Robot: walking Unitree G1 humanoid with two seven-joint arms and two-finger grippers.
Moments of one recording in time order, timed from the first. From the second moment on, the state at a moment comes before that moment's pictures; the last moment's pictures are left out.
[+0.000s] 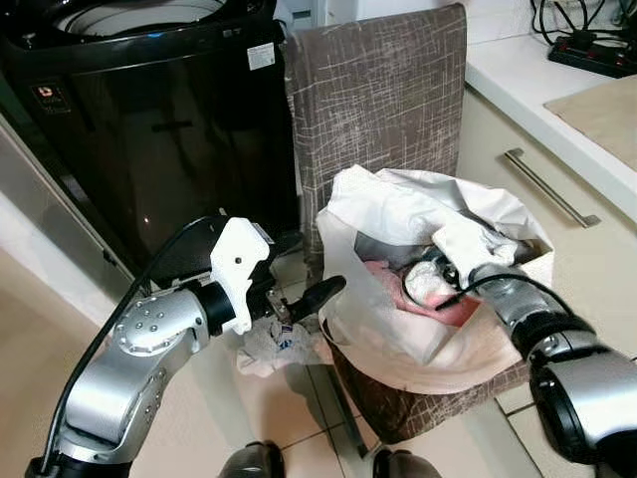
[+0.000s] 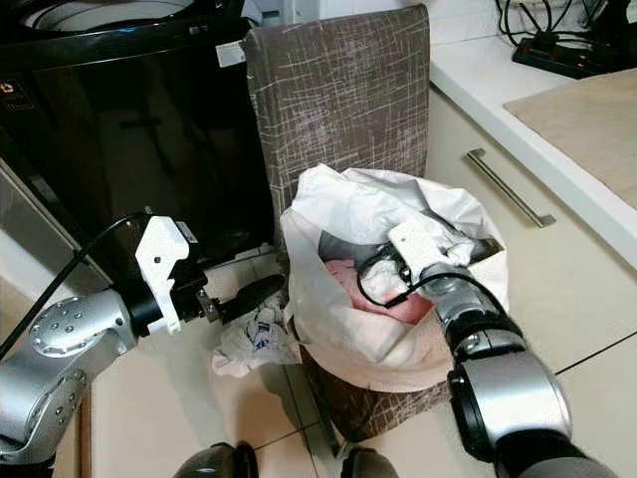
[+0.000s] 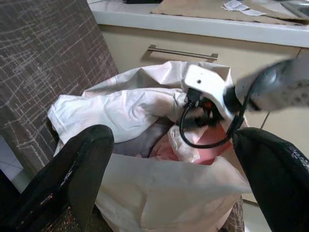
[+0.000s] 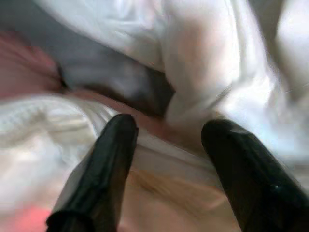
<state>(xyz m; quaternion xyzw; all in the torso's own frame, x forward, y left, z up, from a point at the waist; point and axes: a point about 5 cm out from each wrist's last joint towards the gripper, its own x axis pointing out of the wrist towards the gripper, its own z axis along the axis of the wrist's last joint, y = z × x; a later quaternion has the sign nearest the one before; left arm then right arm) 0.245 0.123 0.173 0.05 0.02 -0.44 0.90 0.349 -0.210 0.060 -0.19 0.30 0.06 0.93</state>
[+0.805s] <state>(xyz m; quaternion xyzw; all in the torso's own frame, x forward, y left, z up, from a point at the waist) 0.261 0.102 0.170 0.01 0.00 -0.44 0.90 0.375 -0.149 0.101 0.06 0.13 0.08 0.99</state>
